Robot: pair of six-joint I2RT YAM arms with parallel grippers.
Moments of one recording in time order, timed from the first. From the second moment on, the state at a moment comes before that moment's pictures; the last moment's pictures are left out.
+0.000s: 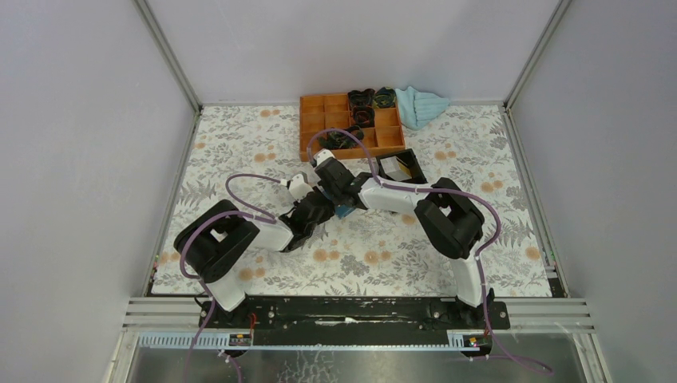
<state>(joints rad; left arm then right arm) -0.72 1.70 0.56 0.53 -0.43 -0.99 0.87 2.05 1.41 -0.26 0.32 0.09</state>
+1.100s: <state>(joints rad) -0.72 1.70 0.56 0.53 -0.43 -0.99 0.86 2.05 1.35 -0.13 0.28 0.31</state>
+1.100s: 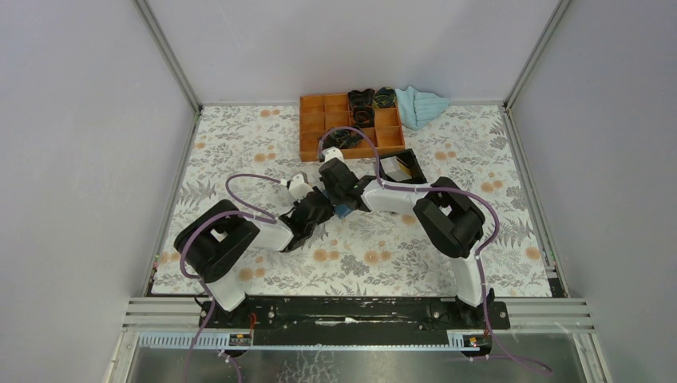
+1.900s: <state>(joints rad) -0.72 1.57 0.55 0.43 -0.46 -0.97 0.86 2.04 1.38 -0.19 0.21 0.28</state>
